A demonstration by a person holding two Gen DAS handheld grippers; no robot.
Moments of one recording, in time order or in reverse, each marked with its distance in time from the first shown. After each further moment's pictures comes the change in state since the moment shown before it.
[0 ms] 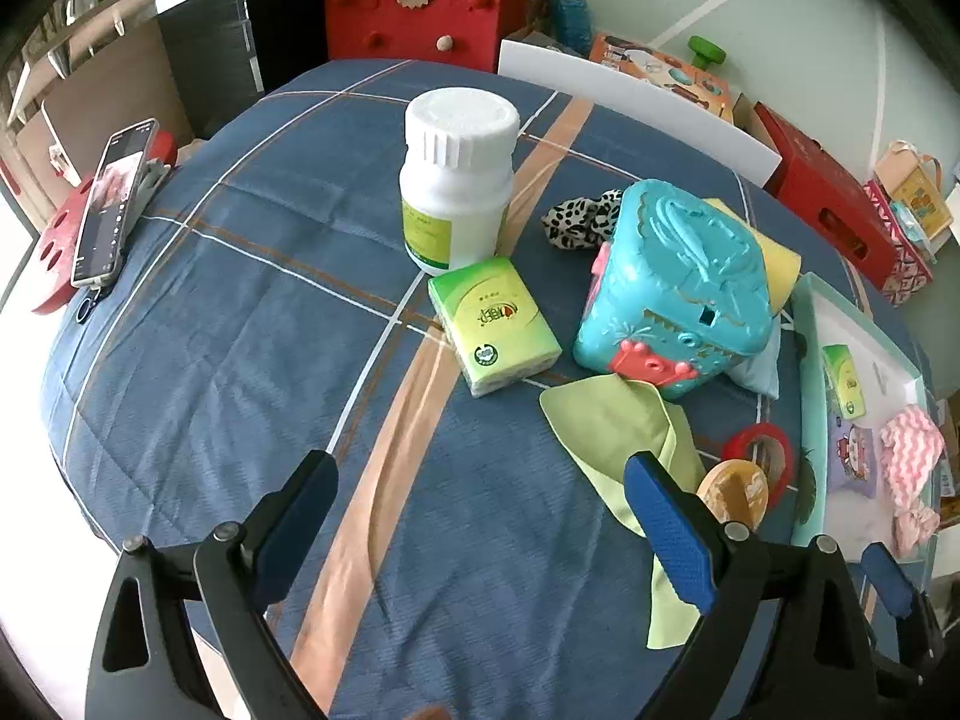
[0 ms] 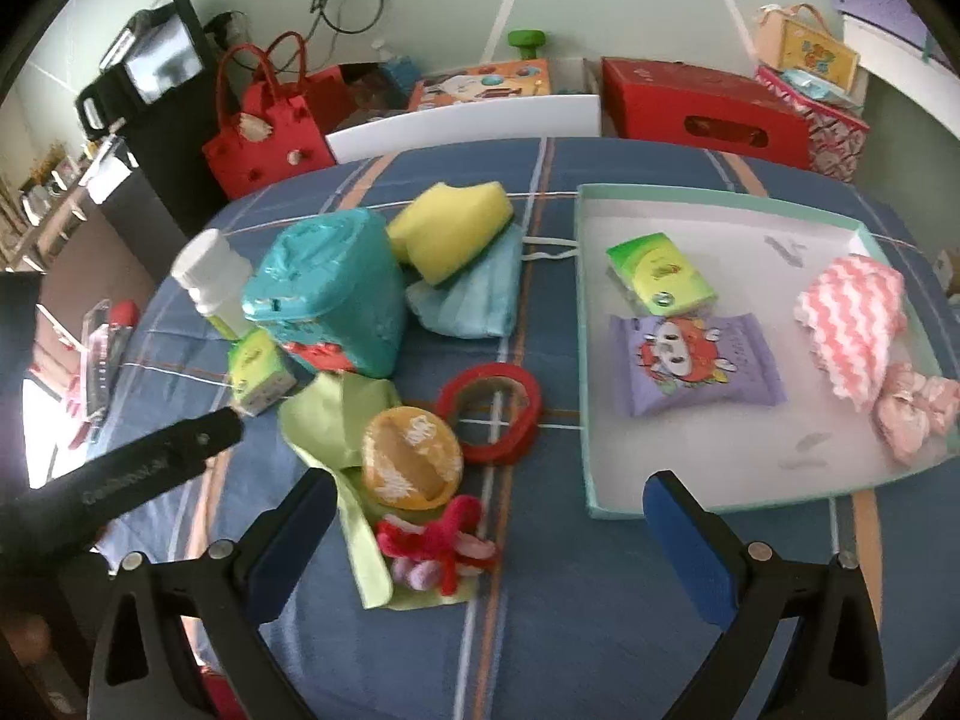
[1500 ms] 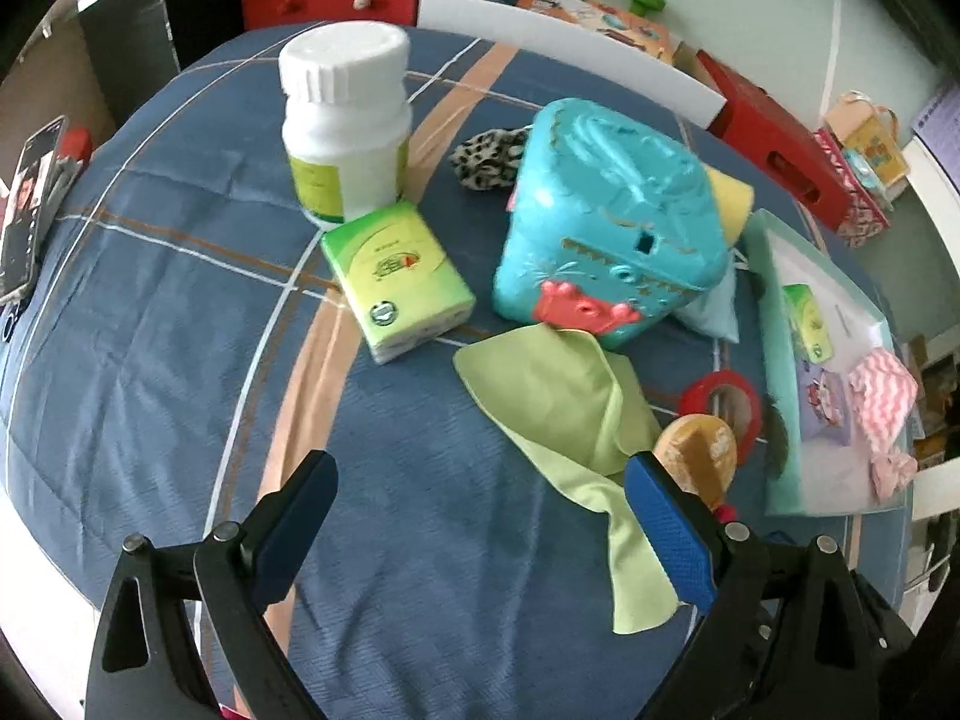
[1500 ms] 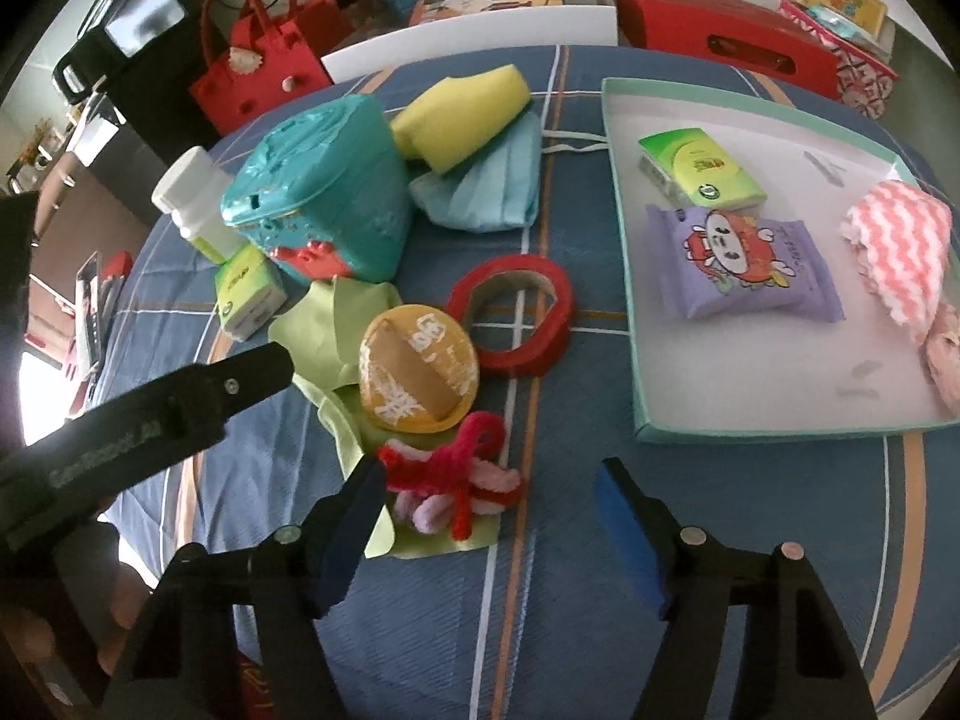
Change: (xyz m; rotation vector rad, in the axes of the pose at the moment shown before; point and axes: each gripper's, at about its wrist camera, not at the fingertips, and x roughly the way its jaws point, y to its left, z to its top) left arm 0.030 -0.017 0.001 0.076 0.105 -0.143; right arm 0.034 0.009 -0.016 0.005 0.187 0.060
